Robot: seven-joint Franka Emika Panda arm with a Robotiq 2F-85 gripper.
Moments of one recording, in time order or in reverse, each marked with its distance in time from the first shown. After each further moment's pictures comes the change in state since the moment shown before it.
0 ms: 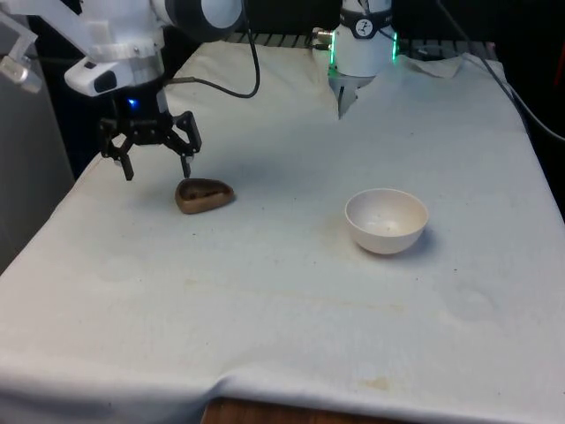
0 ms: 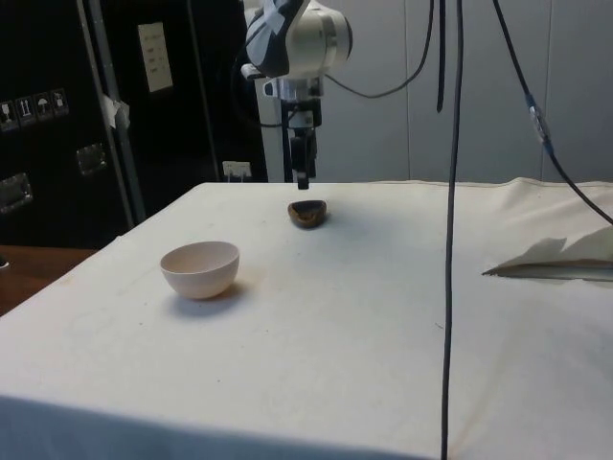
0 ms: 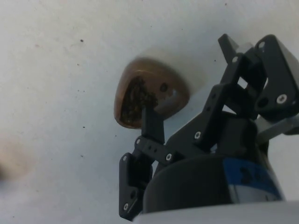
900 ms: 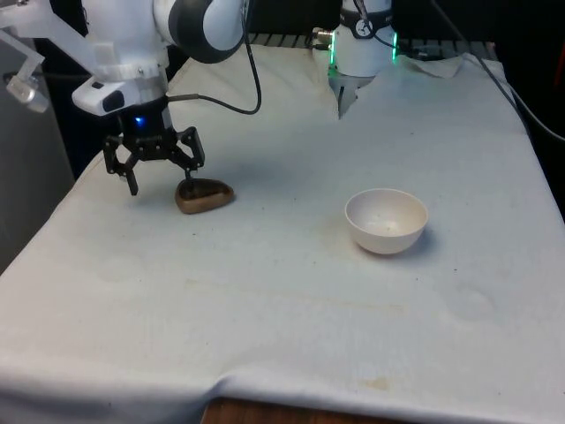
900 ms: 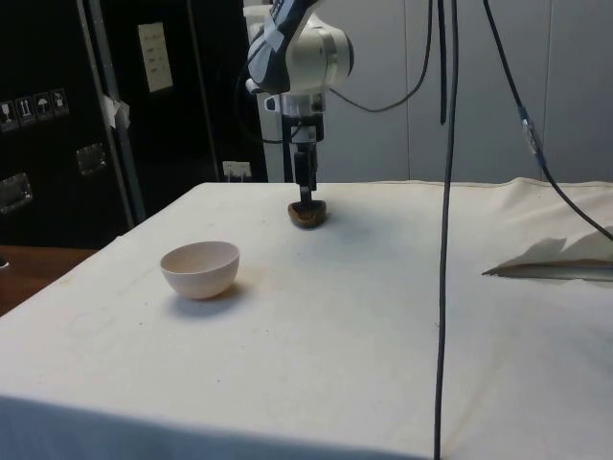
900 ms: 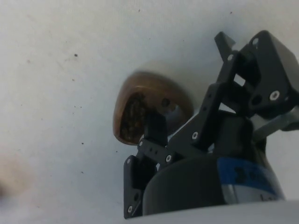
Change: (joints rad) arm 0.000 0.050 0.005 0.001 0.049 0.039 -0.071
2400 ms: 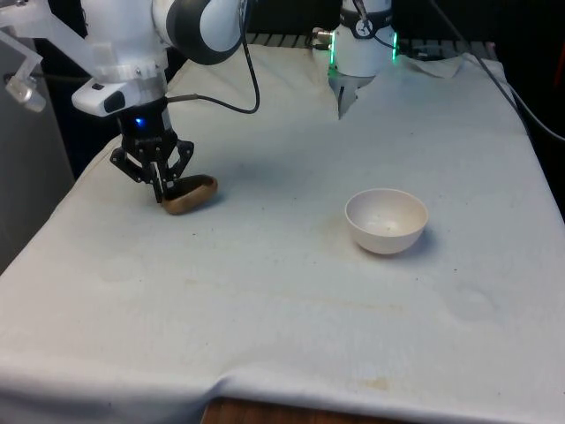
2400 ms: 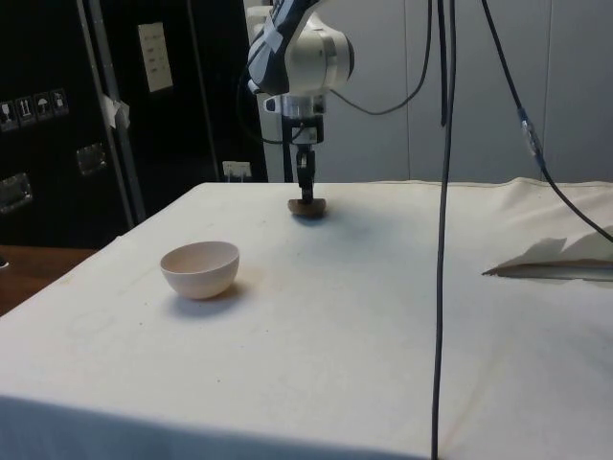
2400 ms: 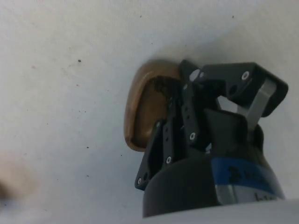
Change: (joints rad) arm 0.000 0.007 -0.002 0.002 0.034 0.008 -0.071
